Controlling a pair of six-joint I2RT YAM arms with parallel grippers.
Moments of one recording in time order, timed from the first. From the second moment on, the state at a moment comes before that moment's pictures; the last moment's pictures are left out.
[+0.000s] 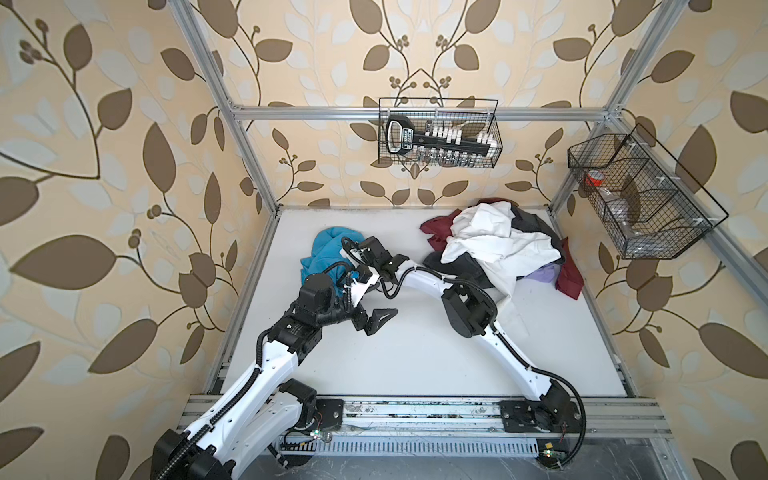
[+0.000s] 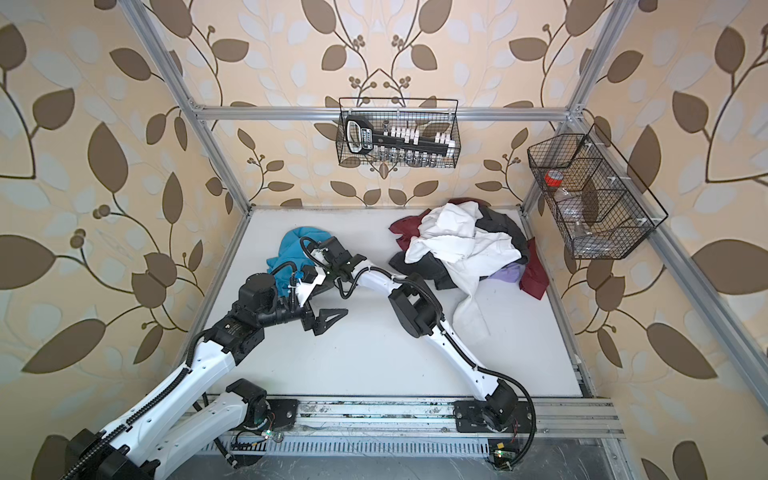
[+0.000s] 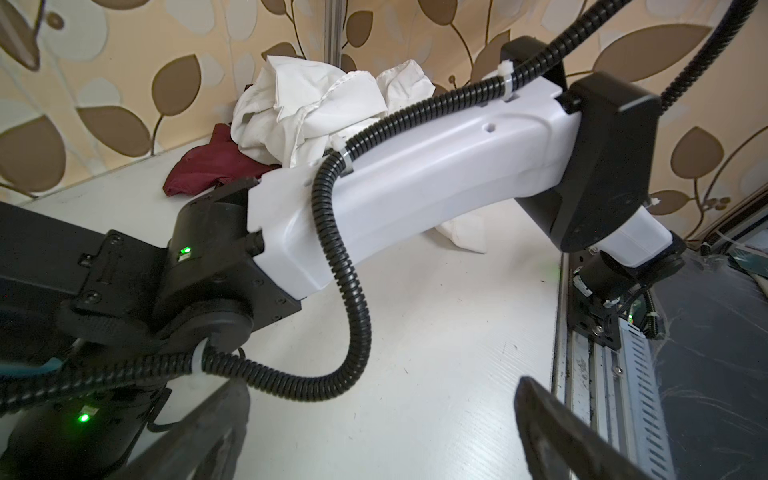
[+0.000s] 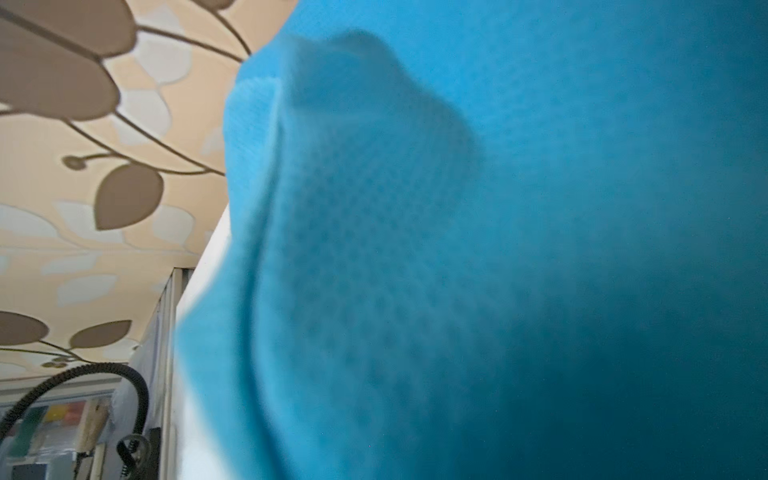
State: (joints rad) left arm -0.37 0.83 0.57 -0.14 0.68 0.09; right arm 0.78 2.73 2.31 -0.27 -0.57 0.43
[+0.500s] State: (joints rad) left arm -0.39 0.81 0.57 -0.14 0.67 0.10; right arm 0.78 2.47 1.96 -0.24 -0.54 0.36
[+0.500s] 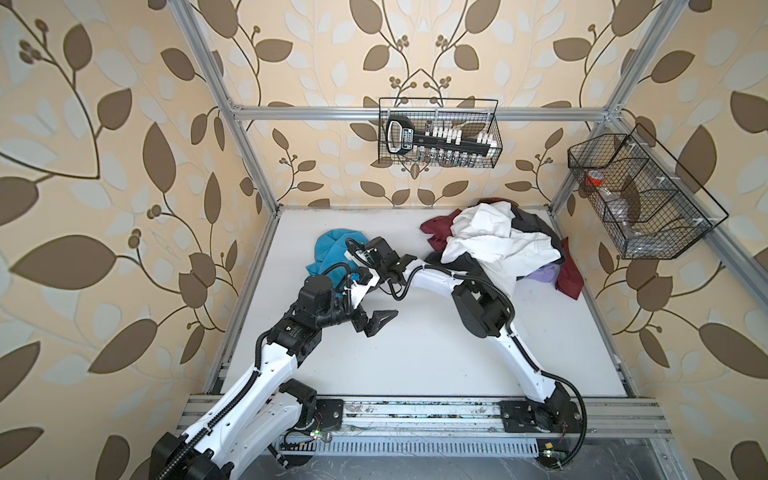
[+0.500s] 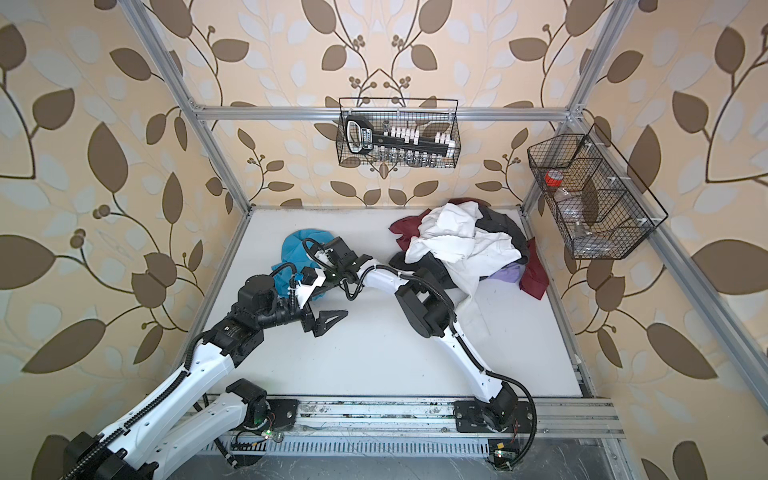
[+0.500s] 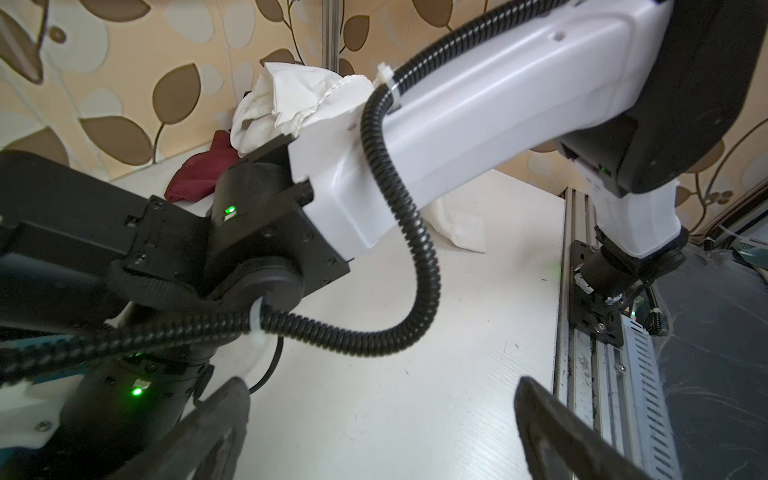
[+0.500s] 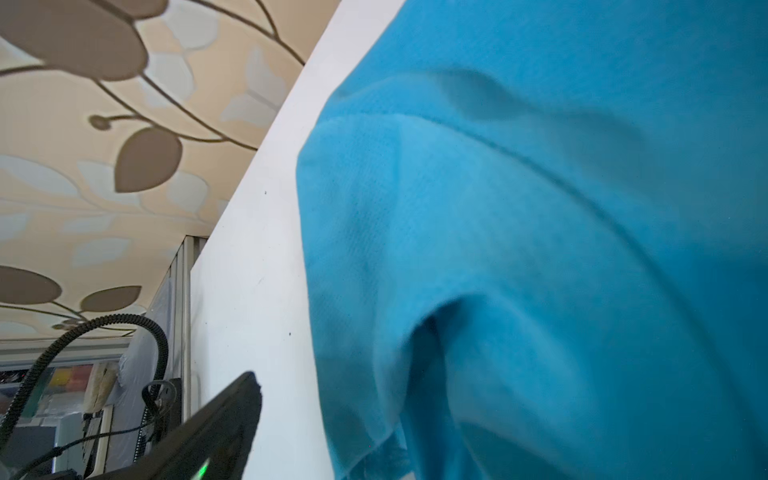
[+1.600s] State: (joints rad) left arm -0.52 0.76 0.54 -0.10 0.10 0.10; right arm 0.25 1.02 0.71 -0.16 0.12 0.21
